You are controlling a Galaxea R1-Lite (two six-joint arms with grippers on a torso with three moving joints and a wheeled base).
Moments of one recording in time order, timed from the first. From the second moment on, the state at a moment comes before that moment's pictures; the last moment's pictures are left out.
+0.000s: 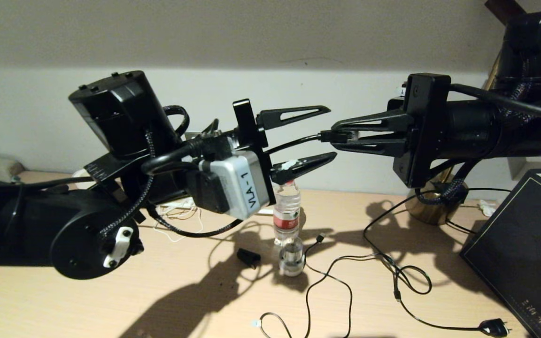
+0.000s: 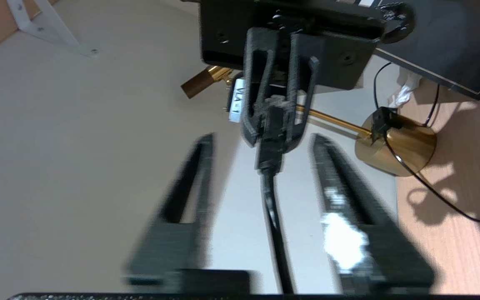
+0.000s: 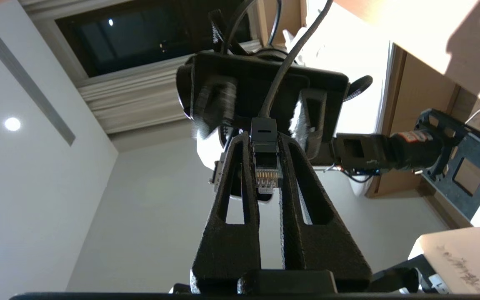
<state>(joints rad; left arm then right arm) -0.64 1.76 -1.07 -0.99 -0.75 1.23 0.44 1.62 -1.30 -0.21 1.01 1.51</state>
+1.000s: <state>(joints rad) -0.64 1.77 -1.07 -0.98 -0.75 1.23 0.45 1.61 -1.29 -0.21 1.00 1.51</state>
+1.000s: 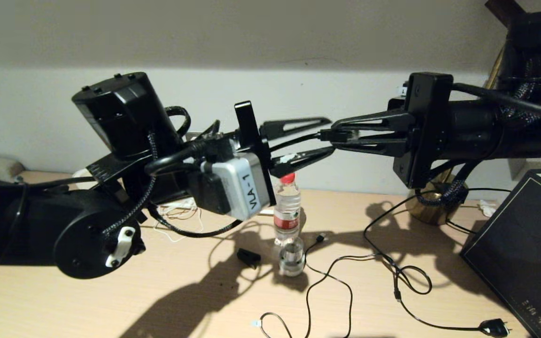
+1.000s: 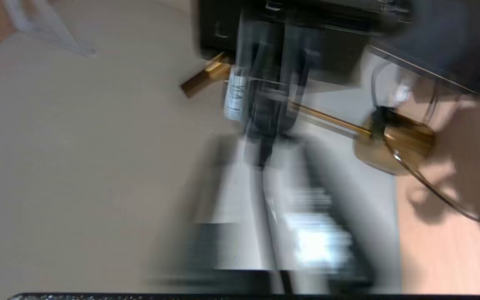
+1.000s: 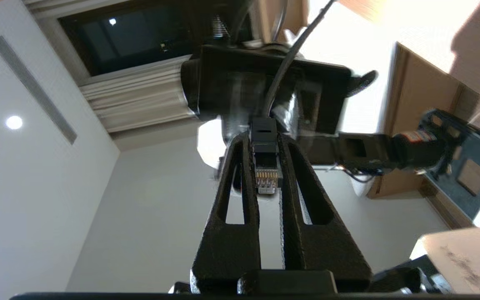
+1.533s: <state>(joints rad) -0.64 1.77 -1.07 -0.99 -0.75 1.23 0.45 1.61 -1.29 -0.21 1.00 1.51</state>
